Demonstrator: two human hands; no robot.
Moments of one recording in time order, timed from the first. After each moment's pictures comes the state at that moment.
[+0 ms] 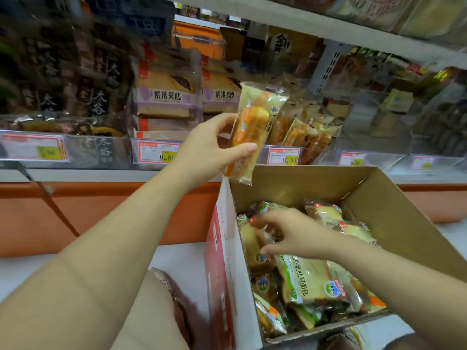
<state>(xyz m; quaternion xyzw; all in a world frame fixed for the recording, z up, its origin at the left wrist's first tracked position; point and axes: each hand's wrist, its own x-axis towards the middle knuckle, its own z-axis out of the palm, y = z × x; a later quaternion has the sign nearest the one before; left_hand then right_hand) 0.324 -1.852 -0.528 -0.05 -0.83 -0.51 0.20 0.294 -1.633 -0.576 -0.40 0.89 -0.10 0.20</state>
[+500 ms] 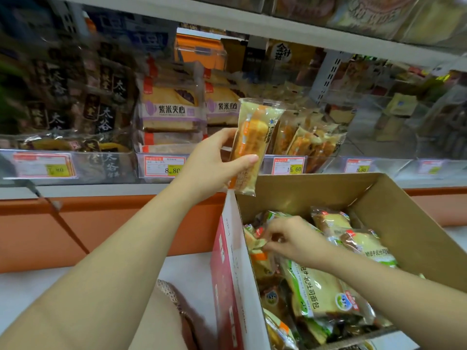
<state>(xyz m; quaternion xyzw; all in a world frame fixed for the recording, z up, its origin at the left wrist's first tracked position) 0.321 -1.857 -0.534 -0.02 -0.84 -0.50 0.19 0.287 -1.639 -0.599 -0.39 0.90 -0.15 0.13</state>
